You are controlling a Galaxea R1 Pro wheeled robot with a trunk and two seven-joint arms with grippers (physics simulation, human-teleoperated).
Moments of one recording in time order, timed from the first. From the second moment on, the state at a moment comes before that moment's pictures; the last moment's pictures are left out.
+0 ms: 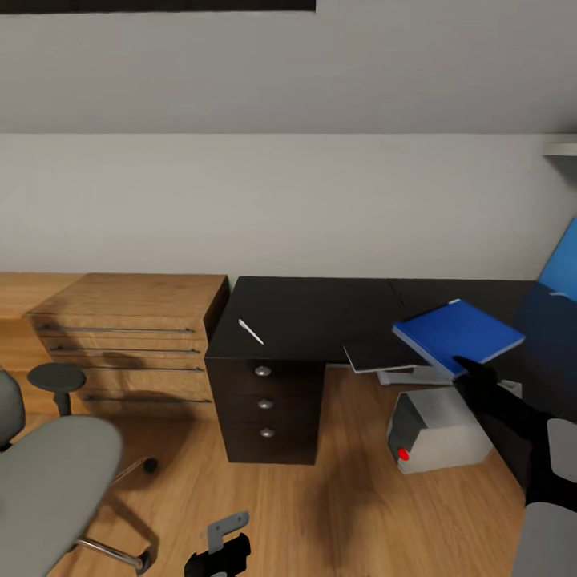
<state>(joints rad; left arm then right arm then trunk) -0.27 -0.02 -0.81 -0.82 0.88 -0.04 0.82 -0.63 -0.11 -0.77 -1.13 -1.03 0.88 -0.07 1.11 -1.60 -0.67</state>
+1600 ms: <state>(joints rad) -0.27 -0.03 -0.81 -0.81 0.88 -0.04 0.82 -0.83 -0.02 -0.40 -0.61 -1.03 -0.23 -0.08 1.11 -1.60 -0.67</state>
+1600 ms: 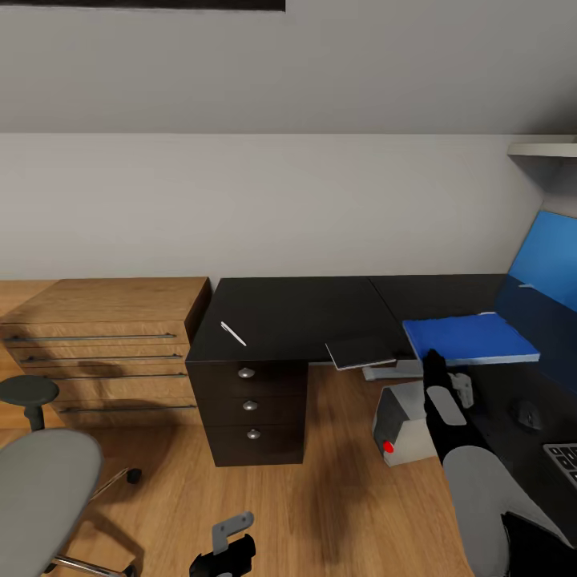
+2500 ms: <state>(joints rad) -0.27 -0.03 -0.81 -0.81 0.87 -0.04 0.82 -0.83 -0.03 -0.40 -0.57 -1.24 -0.23 0.00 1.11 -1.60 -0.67</state>
